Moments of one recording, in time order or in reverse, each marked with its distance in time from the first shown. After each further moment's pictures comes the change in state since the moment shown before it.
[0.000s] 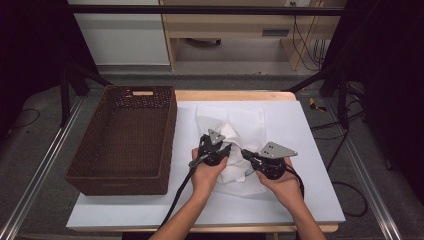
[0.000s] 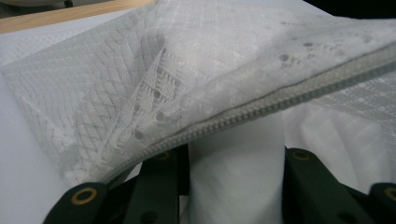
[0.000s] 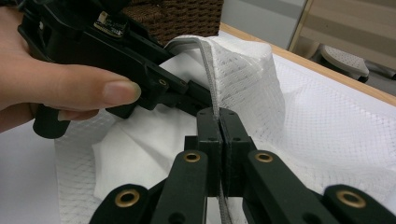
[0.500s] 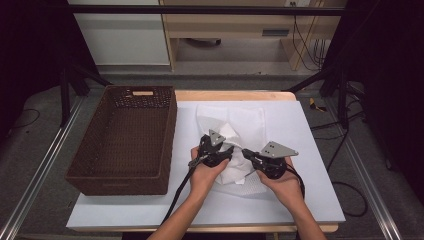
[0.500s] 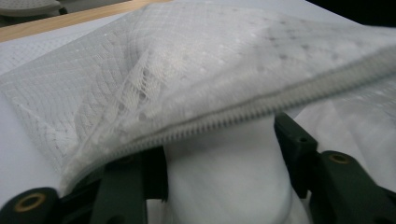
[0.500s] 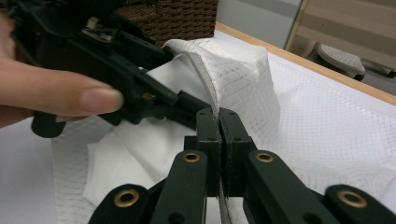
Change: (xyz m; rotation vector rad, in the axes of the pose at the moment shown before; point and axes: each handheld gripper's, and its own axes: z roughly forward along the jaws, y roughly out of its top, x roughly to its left) left arm 0.001 -0.004 -0.003 -0.005 -0.031 0.063; right arm -0.002 0.000 0.000 0.003 -0.014 0.013
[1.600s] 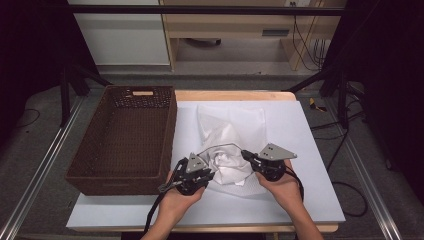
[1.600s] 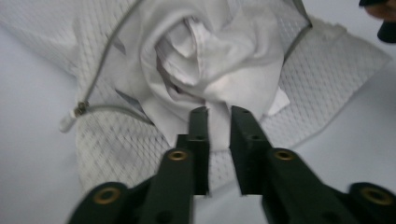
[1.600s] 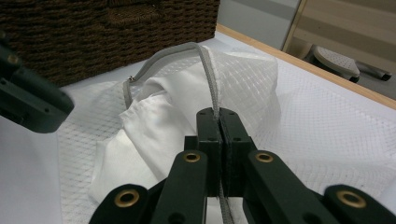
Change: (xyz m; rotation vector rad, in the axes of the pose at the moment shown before) left arm -0.005 -0.039 -0.097 0.155 -0.162 0.071; right arm 0.008 0.001 -0.002 -0.003 -0.013 -0.018
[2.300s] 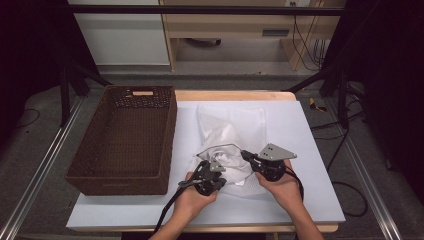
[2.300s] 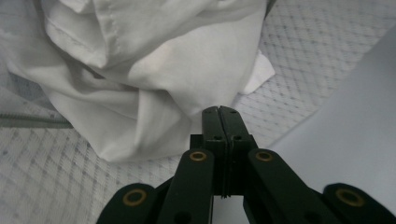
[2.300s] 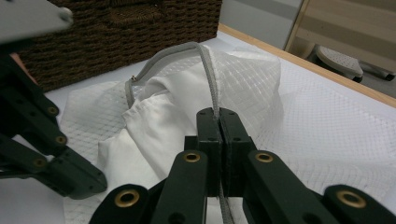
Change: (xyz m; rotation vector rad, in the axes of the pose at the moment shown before) left arm -0.015 0.010 0.053 0.172 -0.060 0.040; right arm 0.000 -0.001 0.000 0.001 0.009 0.003
